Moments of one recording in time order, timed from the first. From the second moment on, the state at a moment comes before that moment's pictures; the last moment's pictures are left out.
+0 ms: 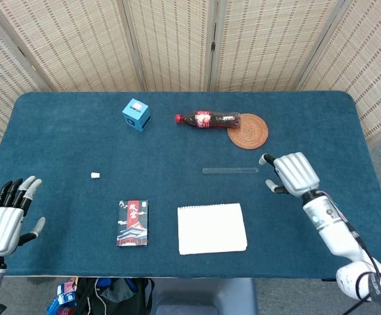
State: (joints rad) left arm -0.17 -1.04 -0.09 -1.81 1.49 1.45 0.23; right arm 0.59 -1.09 0.26 -1.76 -1.18 0.93 -0.31
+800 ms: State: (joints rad) left arm -0.18 -1.04 -0.08 -1.82 1.48 1.44 0.25; right arm 0.90 -1.51 0.22 -1.21 -0.91 0.66 -0.40
